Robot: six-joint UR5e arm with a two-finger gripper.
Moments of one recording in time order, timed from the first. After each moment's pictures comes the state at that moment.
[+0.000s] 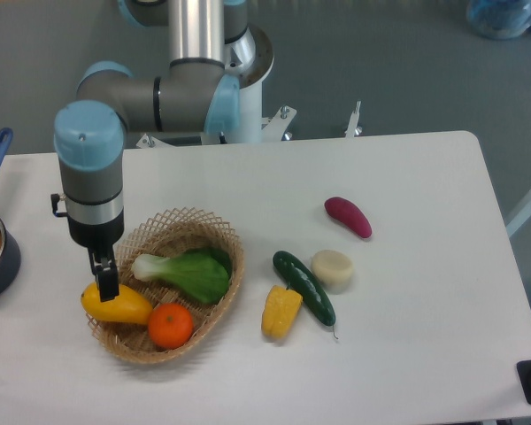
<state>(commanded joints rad) 2.00 -1.91 -1.74 -0.85 1.39 1.18</state>
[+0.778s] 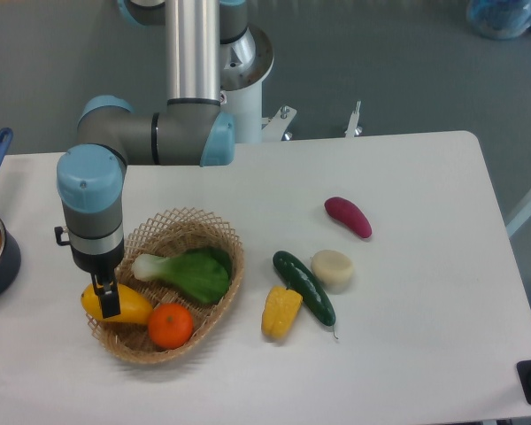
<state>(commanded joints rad) 2.00 -2.02 -1.71 -0.84 1.40 1.19</state>
